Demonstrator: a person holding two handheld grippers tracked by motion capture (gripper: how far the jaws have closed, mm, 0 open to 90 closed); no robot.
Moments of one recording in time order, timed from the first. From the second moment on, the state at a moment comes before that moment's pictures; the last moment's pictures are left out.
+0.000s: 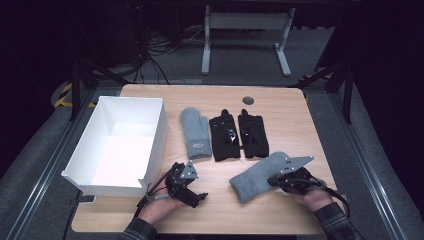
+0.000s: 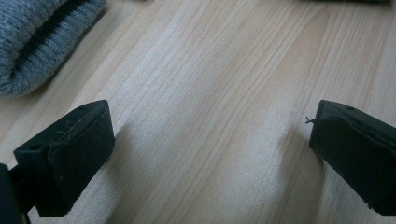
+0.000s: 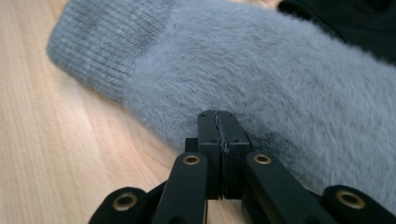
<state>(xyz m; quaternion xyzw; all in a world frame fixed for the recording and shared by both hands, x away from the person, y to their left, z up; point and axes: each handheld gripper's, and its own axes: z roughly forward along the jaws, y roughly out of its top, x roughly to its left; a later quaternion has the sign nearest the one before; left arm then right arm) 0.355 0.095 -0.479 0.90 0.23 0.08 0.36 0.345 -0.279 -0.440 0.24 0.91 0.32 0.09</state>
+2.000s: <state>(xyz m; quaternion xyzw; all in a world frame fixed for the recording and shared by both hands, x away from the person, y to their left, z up) 0.355 0.096 -0.475 0.90 0.24 0.08 0.36 0.384 -0.336 -0.441 0.38 0.82 0.37 0.21</state>
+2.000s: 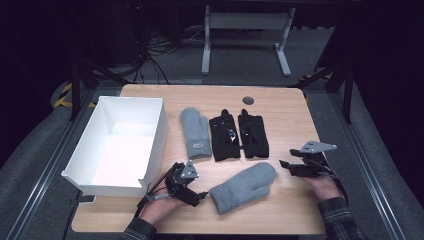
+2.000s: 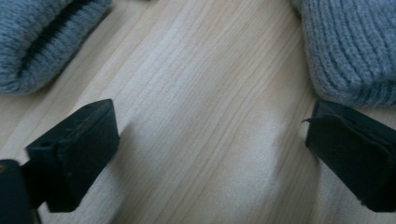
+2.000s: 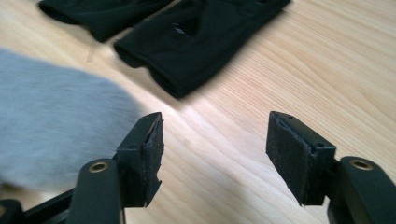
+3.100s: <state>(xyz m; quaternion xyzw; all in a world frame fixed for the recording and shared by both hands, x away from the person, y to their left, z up) 0.393 0.085 -0.423 0.83 0.38 0.15 0.38 0.396 -0.356 -0.467 0.43 0.81 0.35 0.20</state>
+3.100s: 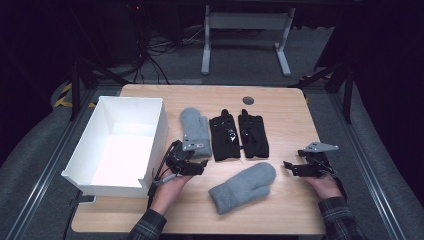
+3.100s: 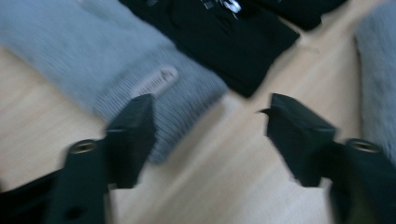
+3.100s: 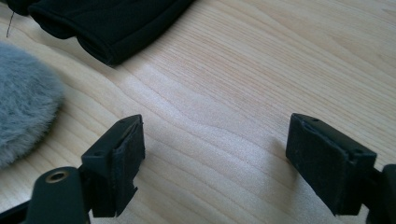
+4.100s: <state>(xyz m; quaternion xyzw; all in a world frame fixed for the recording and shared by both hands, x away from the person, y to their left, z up) 0.442 0.074 -0.435 0.83 0.44 0.13 0.31 0.397 -0.357 -0.467 0.43 0.81 0.35 0.20</state>
